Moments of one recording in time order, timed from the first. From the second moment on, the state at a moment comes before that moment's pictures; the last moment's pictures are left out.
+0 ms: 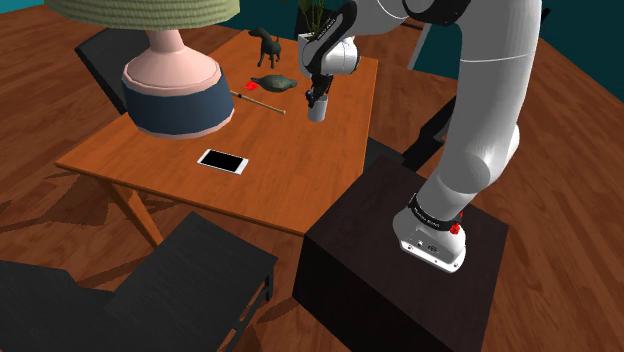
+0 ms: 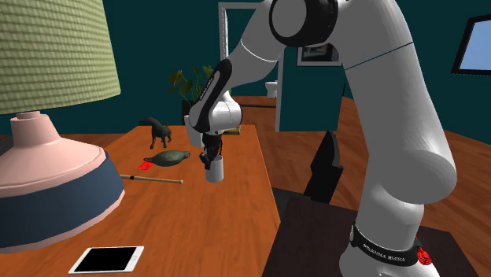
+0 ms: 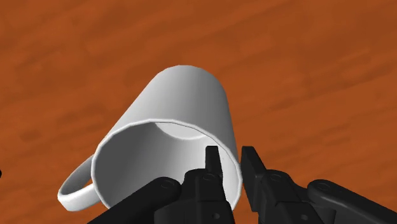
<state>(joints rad) -0.12 0.44 -0.23 -2.07 0.30 2.68 -0.61</state>
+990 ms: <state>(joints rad) -0.10 0.37 -0.26 -2.07 0.26 2.61 -0.58</state>
